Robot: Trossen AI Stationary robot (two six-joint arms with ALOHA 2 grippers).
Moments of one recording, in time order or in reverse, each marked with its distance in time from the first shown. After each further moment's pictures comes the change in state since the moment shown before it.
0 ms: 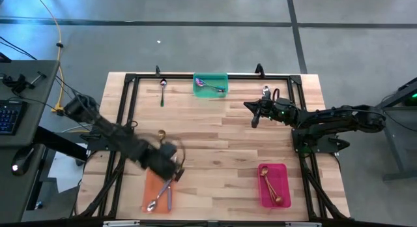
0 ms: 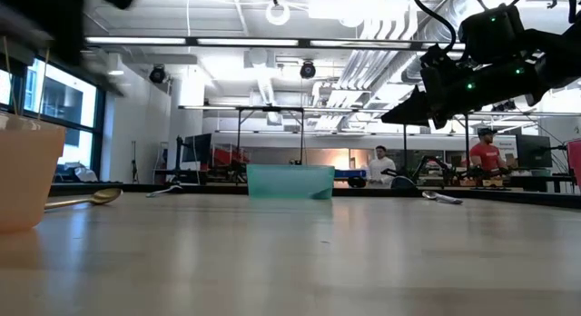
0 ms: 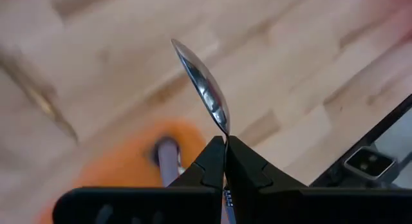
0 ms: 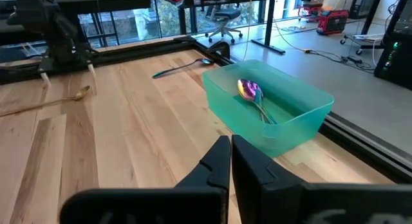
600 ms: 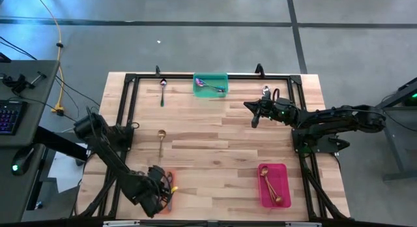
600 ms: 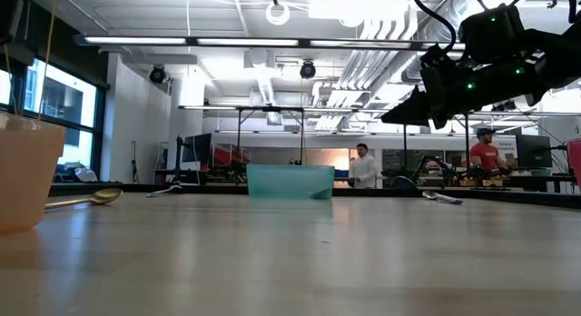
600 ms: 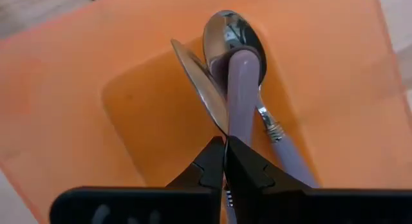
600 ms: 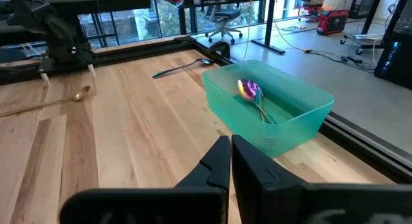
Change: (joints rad) left arm -0.303 0.294 0.000 -0.019 -0.057 -0.433; right arm 0.000 0.000 0.000 0.000 0.000 0.002
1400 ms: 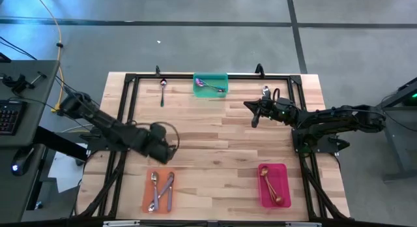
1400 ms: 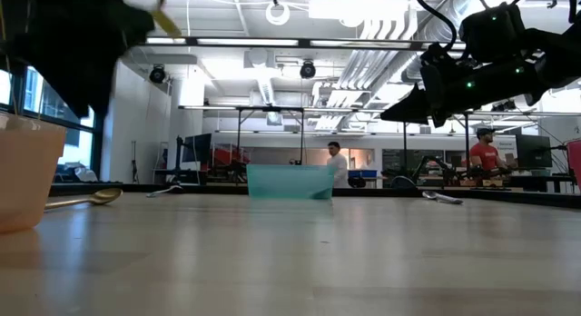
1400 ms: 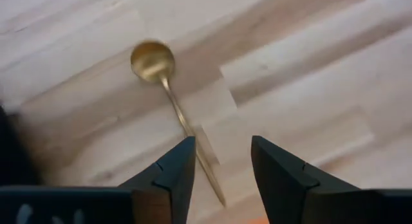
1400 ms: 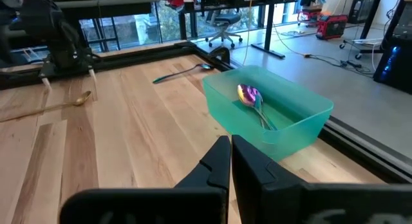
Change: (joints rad) left arm 0.460 -0.393 -0.113 -0.290 -0.050 0.461; right arm 0.000 0.000 0.000 0.019 0.000 -0.005
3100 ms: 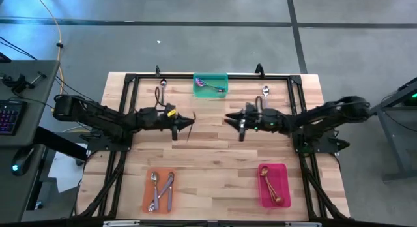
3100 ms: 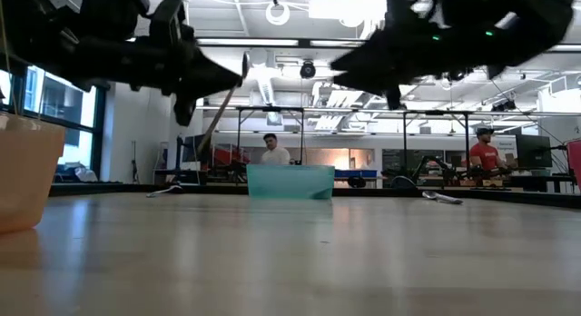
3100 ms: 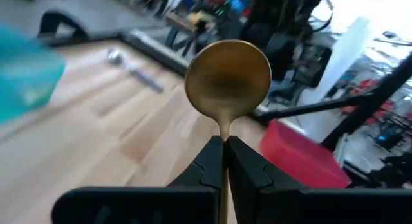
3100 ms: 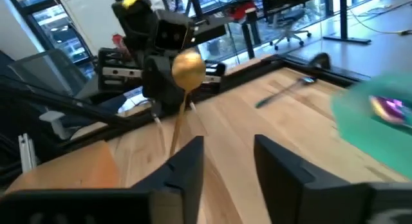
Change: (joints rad) left arm 0.527 -0.096 -0.738 2.086 0.282 1.053; right arm 0.323 0.260 0.257 0.089 0.076 0.289
